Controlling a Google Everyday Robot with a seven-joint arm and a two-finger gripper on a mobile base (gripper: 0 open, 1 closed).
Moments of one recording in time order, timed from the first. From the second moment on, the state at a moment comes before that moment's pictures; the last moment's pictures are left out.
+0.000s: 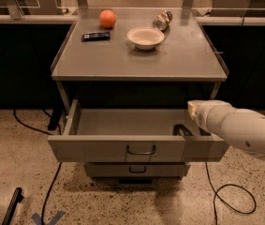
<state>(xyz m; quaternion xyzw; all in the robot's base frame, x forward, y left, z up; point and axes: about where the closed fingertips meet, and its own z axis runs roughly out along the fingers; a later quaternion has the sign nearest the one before) 0.604 -0.210 0.753 -0.11 0.86 0.03 0.49</state>
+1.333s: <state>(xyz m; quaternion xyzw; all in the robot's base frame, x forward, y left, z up) 0.605 -0.211 0.754 -0.11 0.86 0.03 0.50</state>
